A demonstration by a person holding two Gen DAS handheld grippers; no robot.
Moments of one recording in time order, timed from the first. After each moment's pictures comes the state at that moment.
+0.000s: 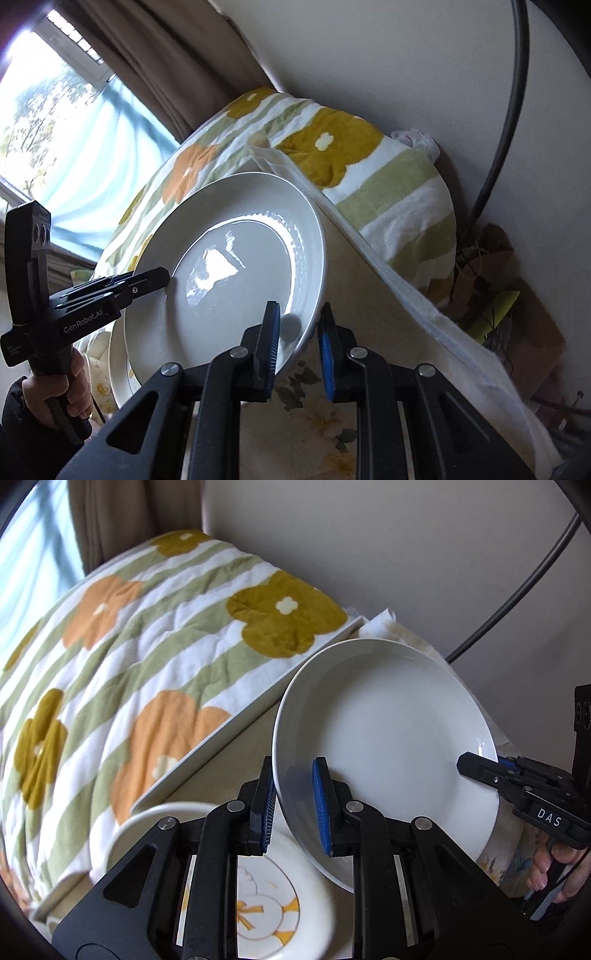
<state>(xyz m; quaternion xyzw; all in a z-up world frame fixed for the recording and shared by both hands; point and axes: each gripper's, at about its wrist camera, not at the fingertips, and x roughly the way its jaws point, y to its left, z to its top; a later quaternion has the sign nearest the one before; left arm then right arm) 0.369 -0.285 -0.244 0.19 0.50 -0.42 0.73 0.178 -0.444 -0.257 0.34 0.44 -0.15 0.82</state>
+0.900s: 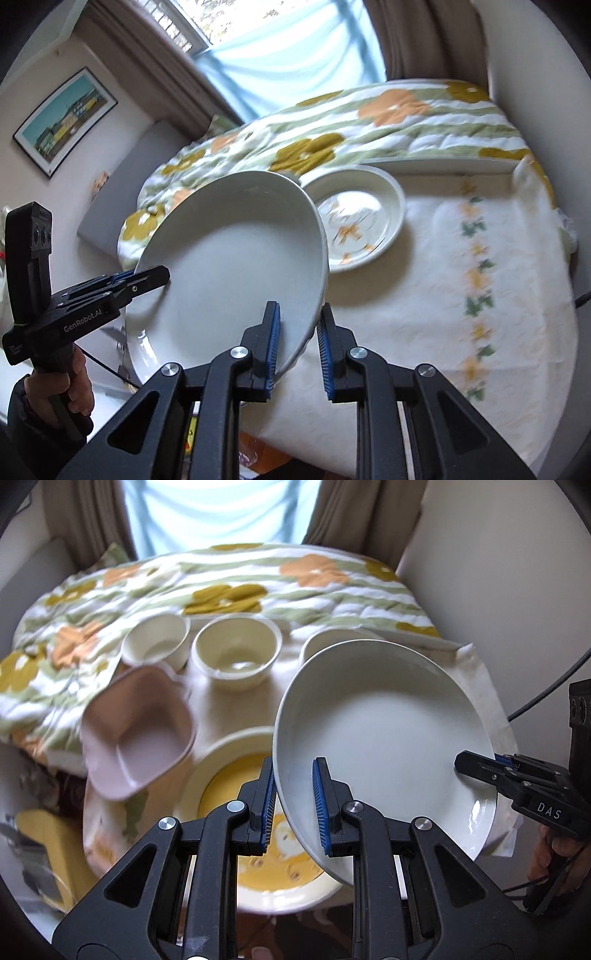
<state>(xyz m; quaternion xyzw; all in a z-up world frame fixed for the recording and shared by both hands) 0.170 -0.012 -0.178 0.00 0.50 -0.12 0.86 0.135 -0.271 -0.192 0.16 0.49 0.20 0.83</state>
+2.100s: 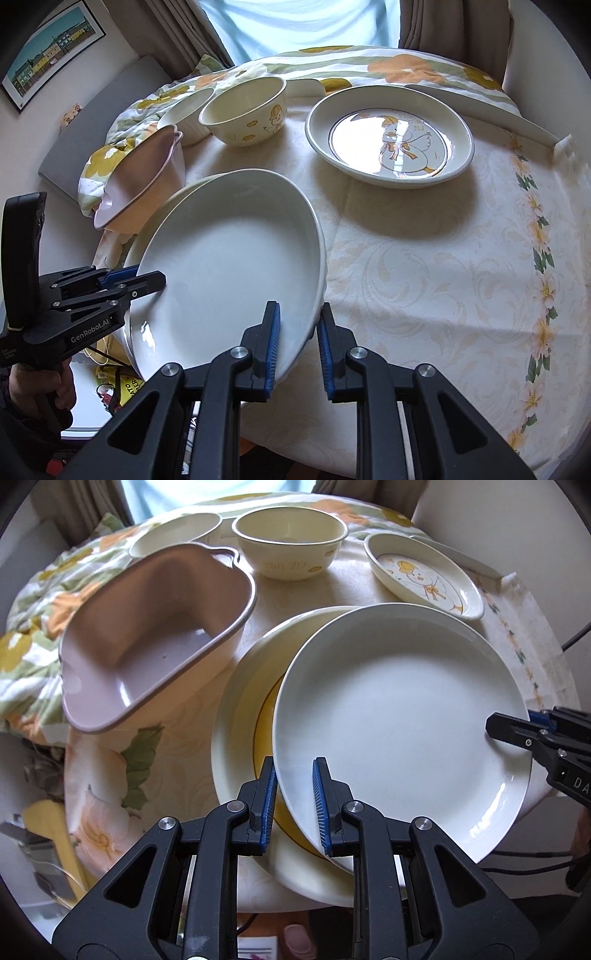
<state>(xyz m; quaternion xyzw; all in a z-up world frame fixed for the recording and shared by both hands) 0.165 0.039 -0.288 0.05 0.56 -0.11 0.82 0.134 -0.180 -0.258 0.06 0.55 0.16 0.82</state>
